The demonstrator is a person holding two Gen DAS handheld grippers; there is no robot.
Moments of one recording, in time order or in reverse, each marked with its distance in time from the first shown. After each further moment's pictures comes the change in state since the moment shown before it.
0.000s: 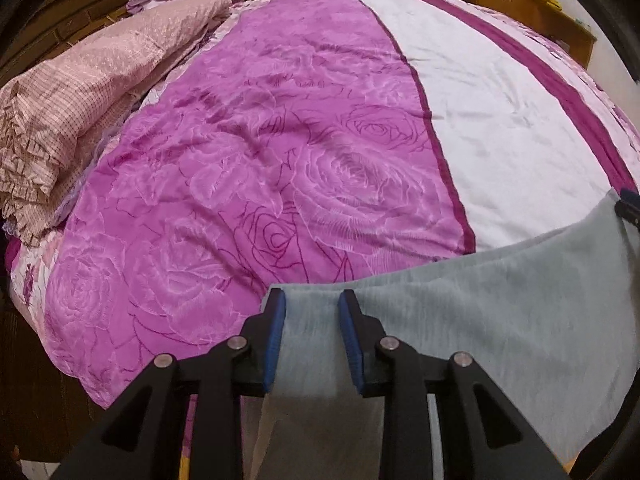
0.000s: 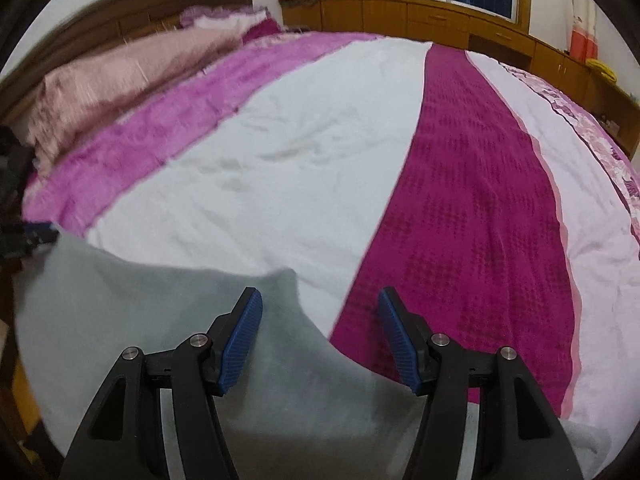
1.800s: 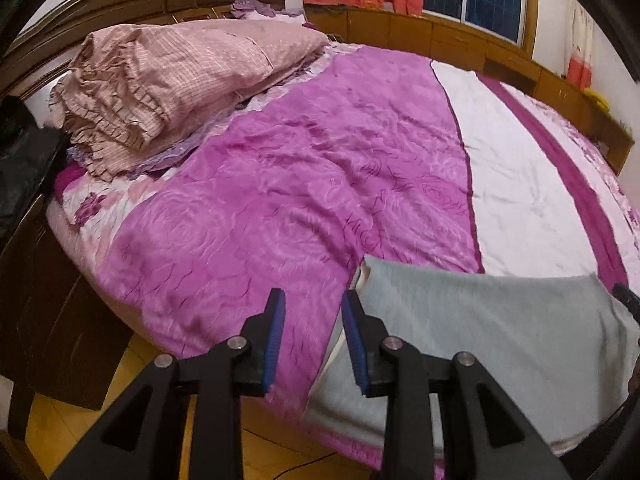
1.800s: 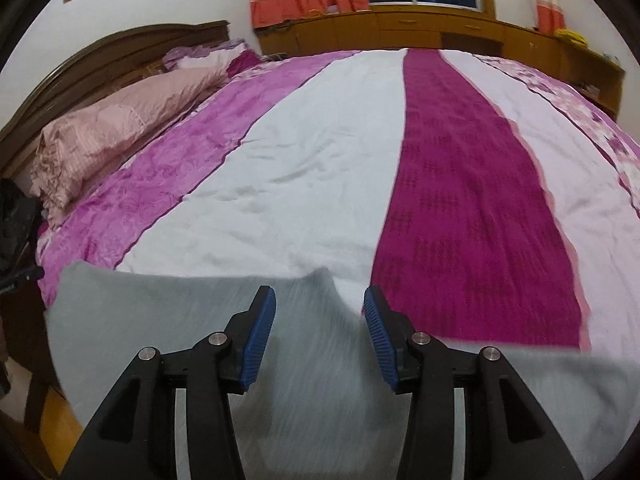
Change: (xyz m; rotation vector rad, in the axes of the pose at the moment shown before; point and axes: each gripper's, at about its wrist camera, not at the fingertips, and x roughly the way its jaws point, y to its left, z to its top) left arm -0.086 0.056 -0.053 -0.301 -0.186 0.053; right arm -0.042 0.009 -0.020 0.170 -0.105 0.035
